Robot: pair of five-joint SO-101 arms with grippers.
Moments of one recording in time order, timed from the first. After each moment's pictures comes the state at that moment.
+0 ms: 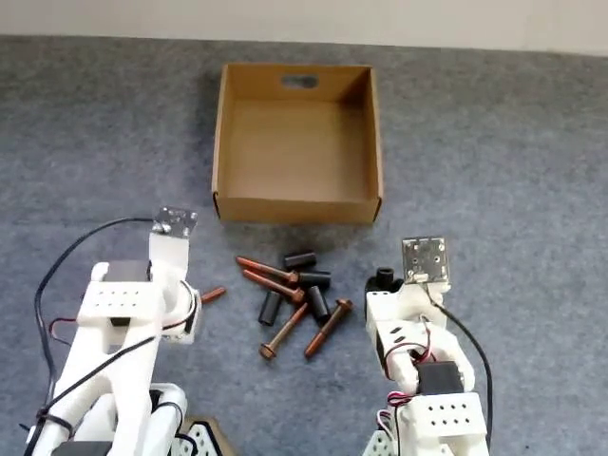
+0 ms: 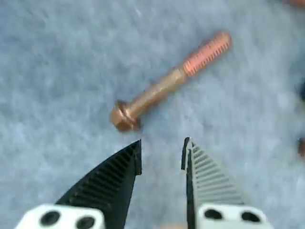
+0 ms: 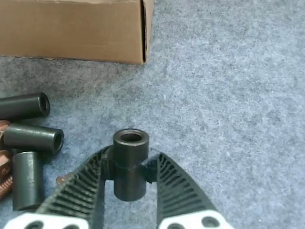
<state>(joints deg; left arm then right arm) -7.7 -35.4 64.7 65.5 -4.9 -10.5 -82.4 96.0 34.9 2.1</state>
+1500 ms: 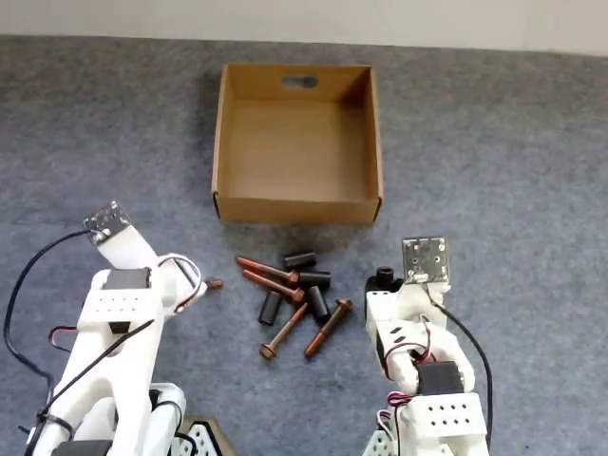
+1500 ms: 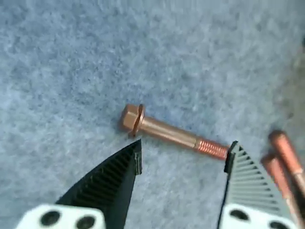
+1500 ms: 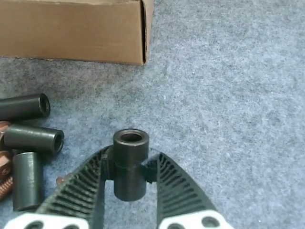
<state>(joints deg) -9.3 -35.2 67.5 49.7 36.8 -10.5 -82.5 96.0 34.9 2.1</state>
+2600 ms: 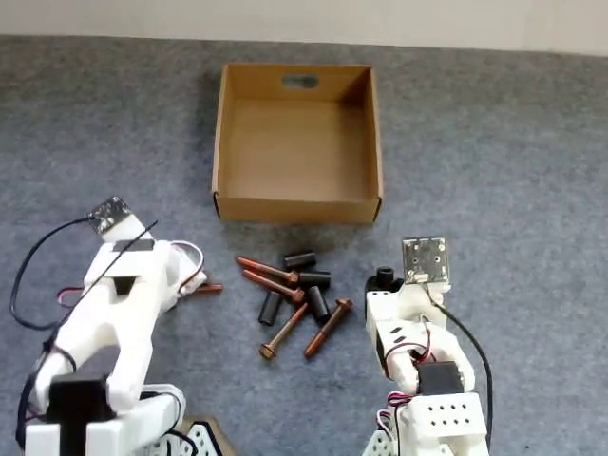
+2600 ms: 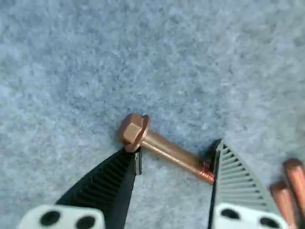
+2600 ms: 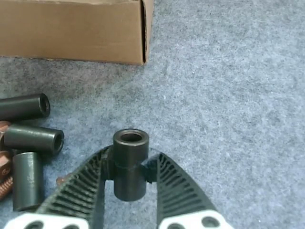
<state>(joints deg) -9.3 -12.9 54.9 50.8 40.4 -10.5 -82.5 96.0 34.9 2.1</state>
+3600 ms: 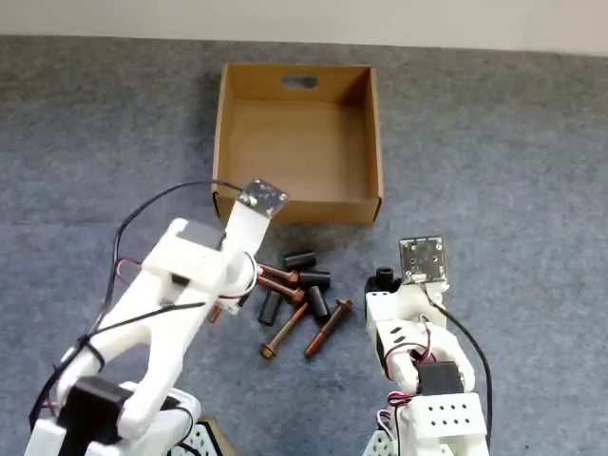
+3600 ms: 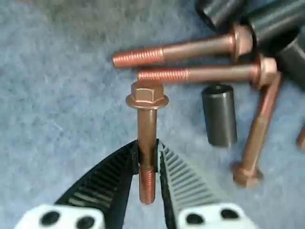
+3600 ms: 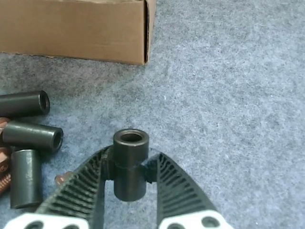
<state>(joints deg) 12.6 -18.7 47.4 63.2 -8.6 -10.5 -82.5 96.0 34.9 3.6</state>
